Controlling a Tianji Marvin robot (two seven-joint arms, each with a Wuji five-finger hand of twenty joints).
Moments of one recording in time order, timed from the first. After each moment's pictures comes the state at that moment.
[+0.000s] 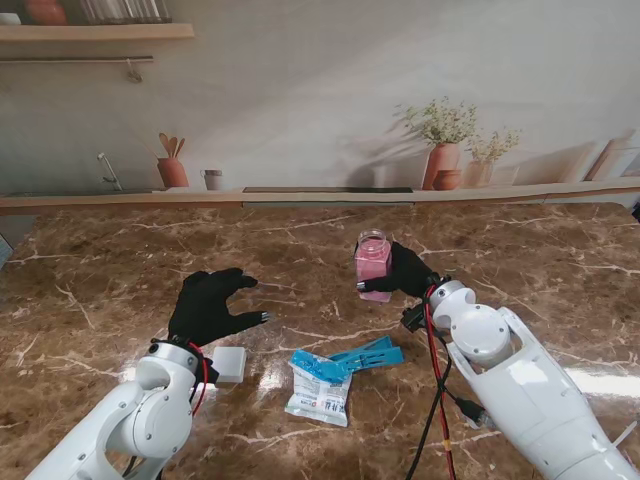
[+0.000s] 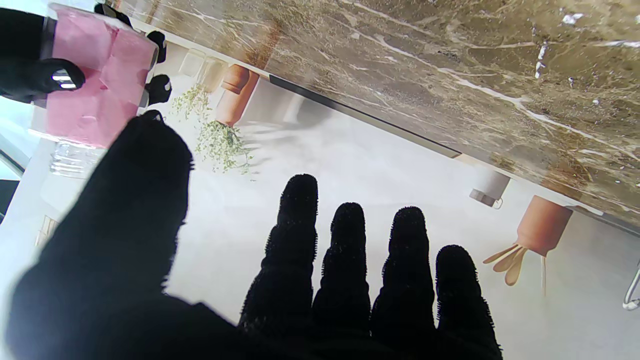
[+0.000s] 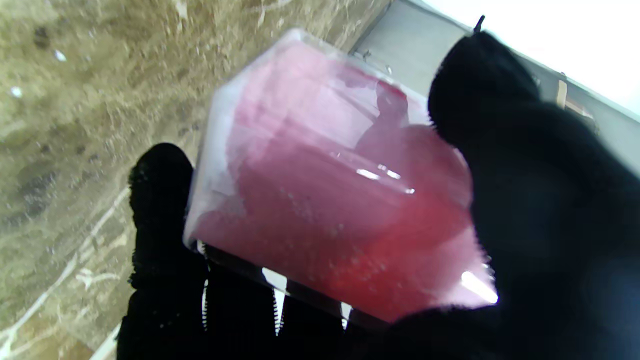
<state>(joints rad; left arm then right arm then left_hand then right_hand) 1.71 -1.13 -1.19 -1.74 0.76 0.11 0.25 -1.30 -1.14 1.14 -1.28 -0.08 -0.18 0.12 0.56 -0.47 0.42 -0.08 0.62 0.01 0.32 0.23 0.51 0.03 0.27 0.25 0.40 0.12 0.20 0.43 -0.03 0.05 0.53 0.44 0.56 -0.91 0.87 -0.19 0.46 -0.31 0.65 1.10 0.71 -0.08 0.57 0.71 0.81 0.18 0.42 0.68 0.67 0.22 1.32 0.63</state>
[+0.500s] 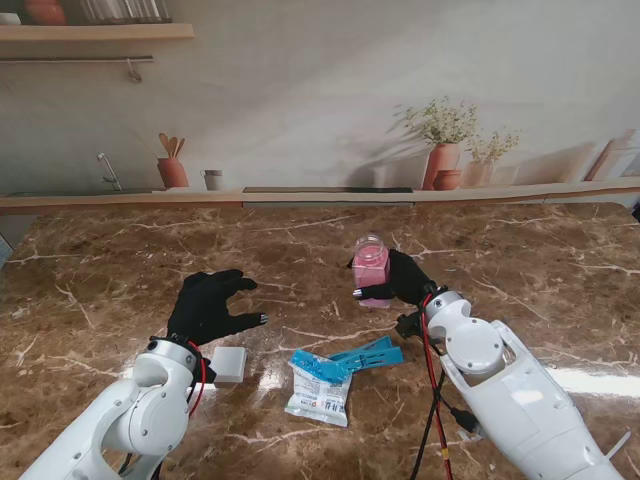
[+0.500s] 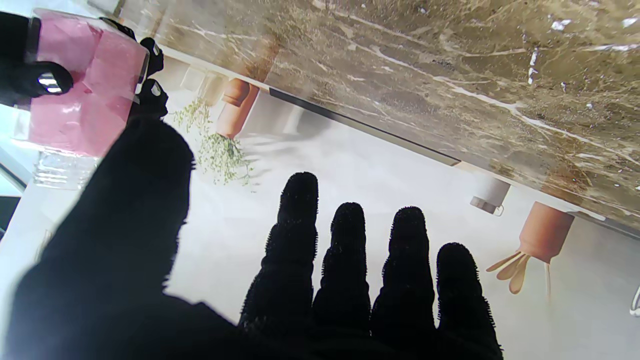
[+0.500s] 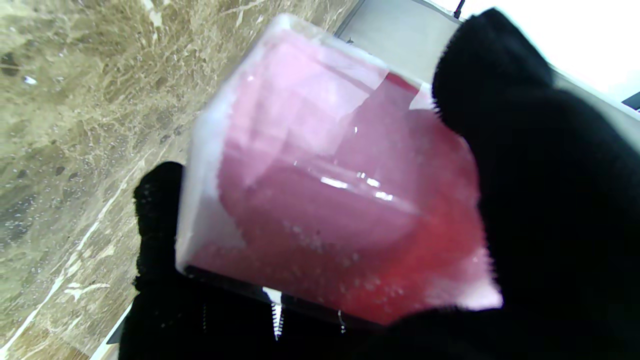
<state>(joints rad) 1.71 -1.13 -1.21 -1.76 0.77 0.11 0.19 -1.34 -1.16 1.15 -1.28 -0.07 -0.25 0.06 0.56 -0.47 0.42 -0.08 0.63 0.01 0.32 0.23 0.51 0.03 0.27 0.25 0.40 0.12 0.20 0.43 -0.03 0.06 0.57 0.46 0.56 -0.98 0.89 -0.21 0.71 -0.09 0.67 0.29 0.78 -0.06 0.57 1.01 0.81 0.21 0.55 0.82 0.62 0.19 1.38 0.77</state>
